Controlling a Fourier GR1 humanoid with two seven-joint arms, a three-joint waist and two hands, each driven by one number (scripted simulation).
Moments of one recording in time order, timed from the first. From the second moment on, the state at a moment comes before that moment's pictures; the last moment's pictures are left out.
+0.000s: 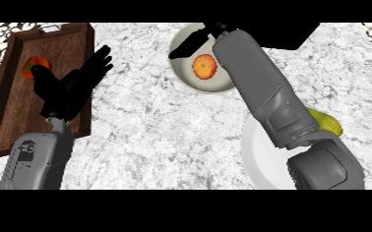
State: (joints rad) left arm -0.34 0.18 0.10 -1.46 0.06 -0.24 0.29; right arm -1.36 0.00 -0.27 -0.24 0.54 -0.02 -0.18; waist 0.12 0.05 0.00
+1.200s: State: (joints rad) left arm -0.26 0.23 0.16 -1.50 0.09 -0.24 0.31; right arm -1.24 -0.42 -0.37 -0.27 0.43 0.34 -0.63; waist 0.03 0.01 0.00
